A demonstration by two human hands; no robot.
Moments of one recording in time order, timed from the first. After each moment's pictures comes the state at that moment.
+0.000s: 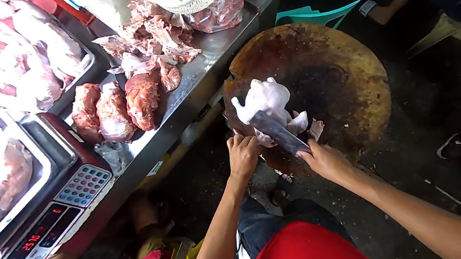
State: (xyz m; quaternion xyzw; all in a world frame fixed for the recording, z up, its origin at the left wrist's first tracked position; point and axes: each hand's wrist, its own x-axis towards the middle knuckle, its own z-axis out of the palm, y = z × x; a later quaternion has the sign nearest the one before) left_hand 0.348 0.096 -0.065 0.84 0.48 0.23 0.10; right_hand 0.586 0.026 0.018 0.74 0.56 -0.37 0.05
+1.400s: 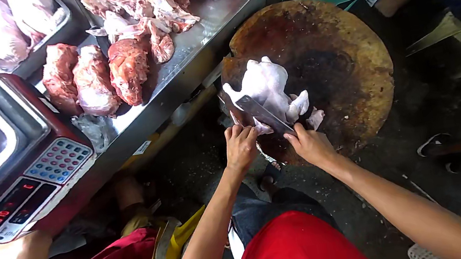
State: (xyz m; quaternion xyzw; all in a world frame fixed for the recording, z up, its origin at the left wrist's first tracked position) left_hand 0.350 0.073 -0.079 0.83 0.49 0.25 0.08; right_hand 0.574 0.036 -0.009 0.70 0.65 -0.28 0.03
